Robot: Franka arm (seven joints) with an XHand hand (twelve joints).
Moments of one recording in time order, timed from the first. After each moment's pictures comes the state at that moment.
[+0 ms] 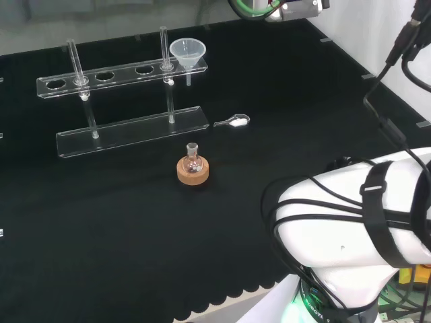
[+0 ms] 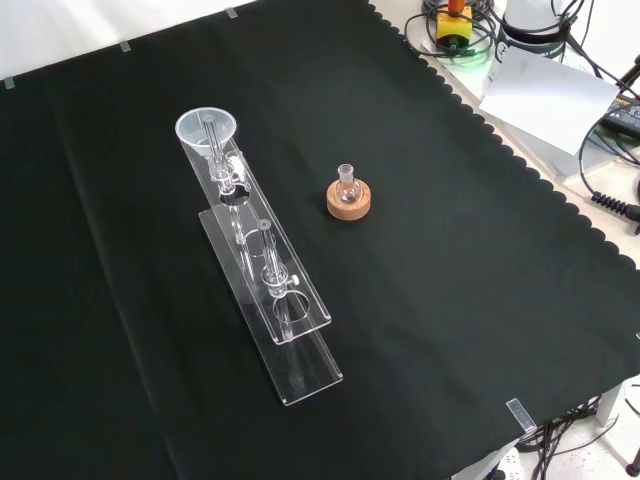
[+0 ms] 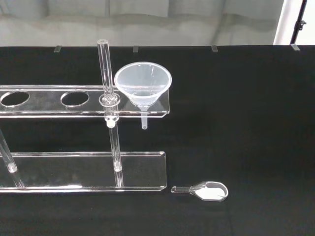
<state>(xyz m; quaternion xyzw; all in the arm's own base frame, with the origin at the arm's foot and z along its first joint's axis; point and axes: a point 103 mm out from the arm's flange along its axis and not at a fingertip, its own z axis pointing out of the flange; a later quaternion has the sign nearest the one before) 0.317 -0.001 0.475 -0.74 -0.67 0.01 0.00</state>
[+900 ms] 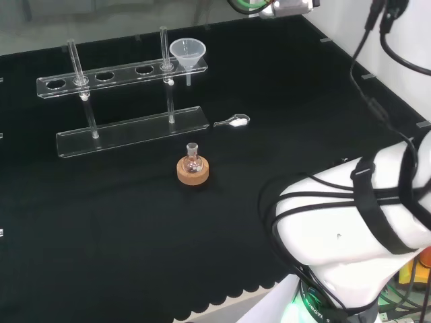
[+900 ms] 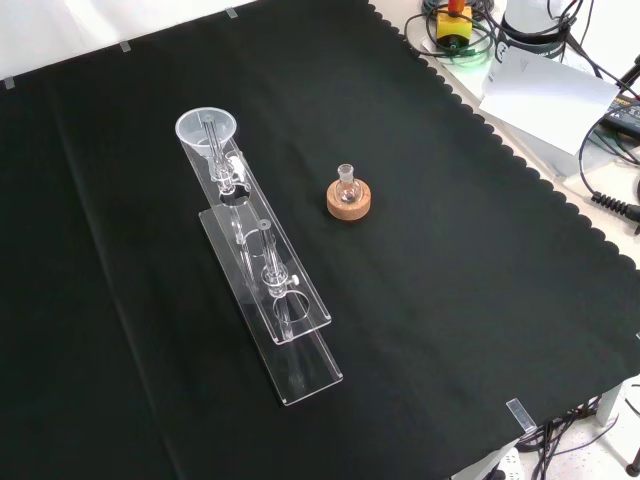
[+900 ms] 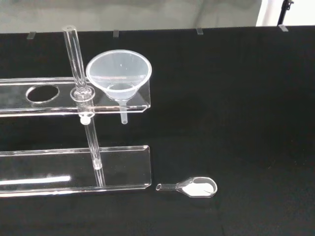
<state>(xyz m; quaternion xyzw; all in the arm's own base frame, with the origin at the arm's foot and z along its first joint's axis) 0.368 -0.019 0.448 -0.75 -0.65 0.03 0.02</state>
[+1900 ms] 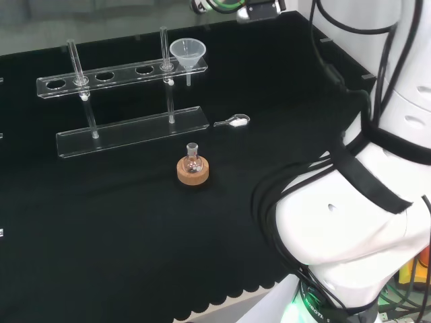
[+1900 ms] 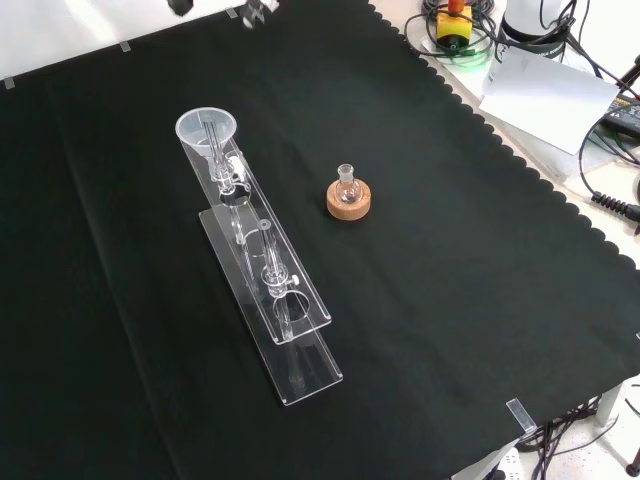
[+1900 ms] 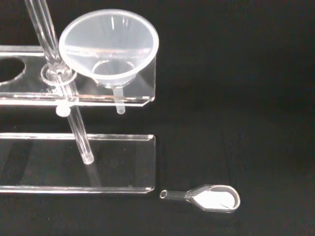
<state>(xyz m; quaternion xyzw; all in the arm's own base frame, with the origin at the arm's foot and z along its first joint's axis) 0.492 -0.031 0.373 -0.73 -0.68 0.08 0.07</state>
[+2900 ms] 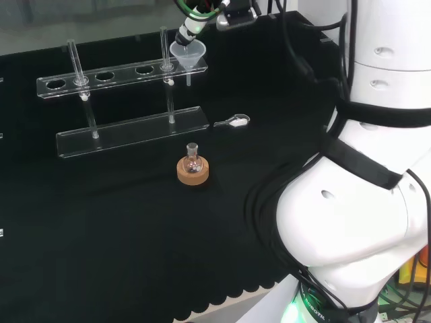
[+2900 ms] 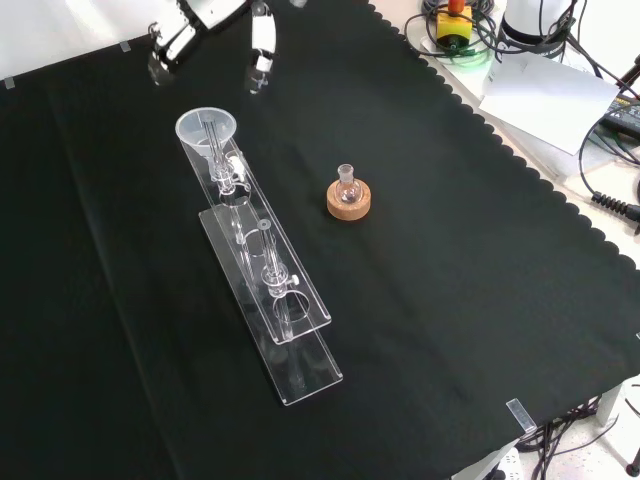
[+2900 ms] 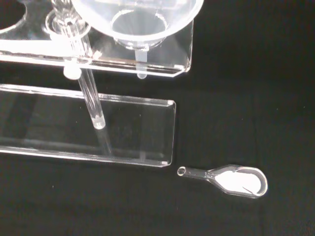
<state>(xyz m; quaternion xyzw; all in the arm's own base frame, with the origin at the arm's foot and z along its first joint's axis) 0.545 -0.008 0.328 -0.69 -0.70 0.16 0.11</state>
